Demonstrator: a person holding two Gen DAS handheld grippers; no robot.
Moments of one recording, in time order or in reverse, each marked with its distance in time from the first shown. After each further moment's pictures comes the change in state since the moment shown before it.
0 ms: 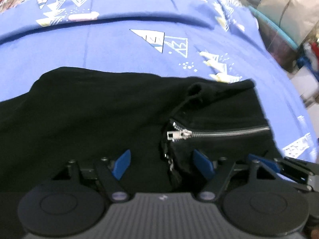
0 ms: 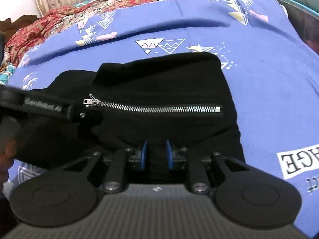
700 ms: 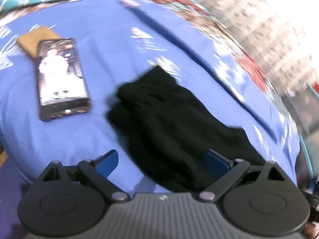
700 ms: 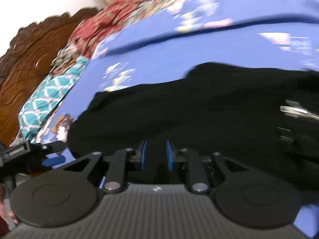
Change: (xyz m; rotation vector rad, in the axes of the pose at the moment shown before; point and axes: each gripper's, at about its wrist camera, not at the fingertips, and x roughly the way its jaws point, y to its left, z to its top) left arm -0.195 0.290 -0.155 -0.688 -0.363 0.116; right arm 0.057 0.228 0.040 -0.004 0.150 0.466
